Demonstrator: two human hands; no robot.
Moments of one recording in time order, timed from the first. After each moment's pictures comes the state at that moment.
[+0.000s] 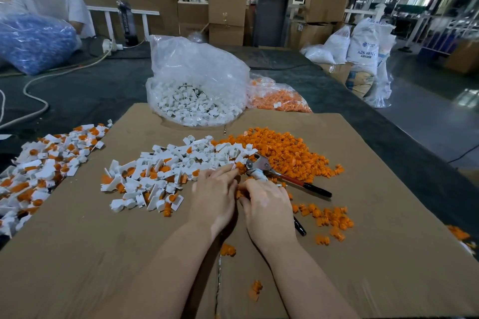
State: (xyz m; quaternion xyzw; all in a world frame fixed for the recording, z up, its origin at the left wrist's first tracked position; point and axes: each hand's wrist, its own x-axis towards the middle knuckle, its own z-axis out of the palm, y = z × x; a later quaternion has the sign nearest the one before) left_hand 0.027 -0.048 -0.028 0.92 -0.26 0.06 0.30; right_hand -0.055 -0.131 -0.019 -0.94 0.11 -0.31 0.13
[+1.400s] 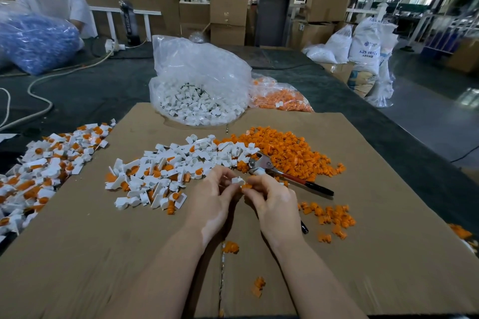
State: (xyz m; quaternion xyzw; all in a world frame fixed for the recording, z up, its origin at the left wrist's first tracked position) left_hand 0.012 -0.031 -0.018 0.81 -0.24 0.01 0.53; right_hand -0.059 -0.136 -0.013 -0.87 0.12 -0.28 0.37
